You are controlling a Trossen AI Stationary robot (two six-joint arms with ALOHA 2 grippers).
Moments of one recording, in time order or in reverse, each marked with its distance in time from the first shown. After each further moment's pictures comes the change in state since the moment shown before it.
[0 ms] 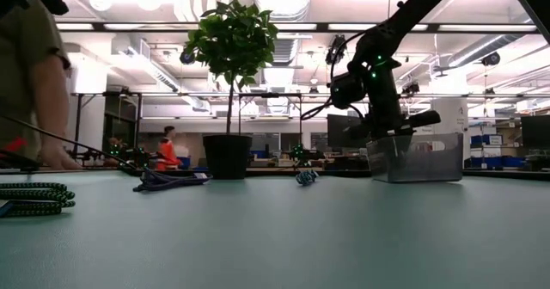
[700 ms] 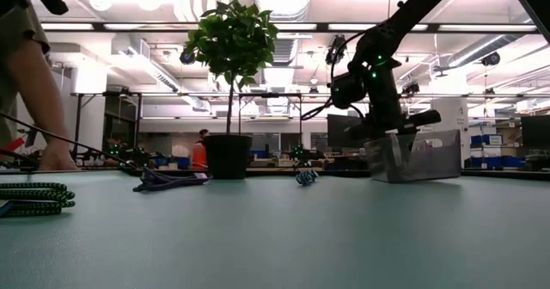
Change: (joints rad) left arm 0.000 0.000 0.002 0.004 0.000 0.000; right arm 0.000 -0.004 0.000 -0.005 0.011 -0.001
